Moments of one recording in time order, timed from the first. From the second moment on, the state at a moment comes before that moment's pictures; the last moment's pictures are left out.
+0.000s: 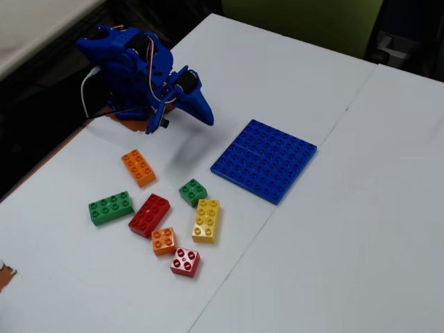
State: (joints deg) arm -0.9 187.8 177.3 45.6 0.0
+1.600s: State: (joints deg) arm 12.2 170.8 156.0 66.0 -111.0
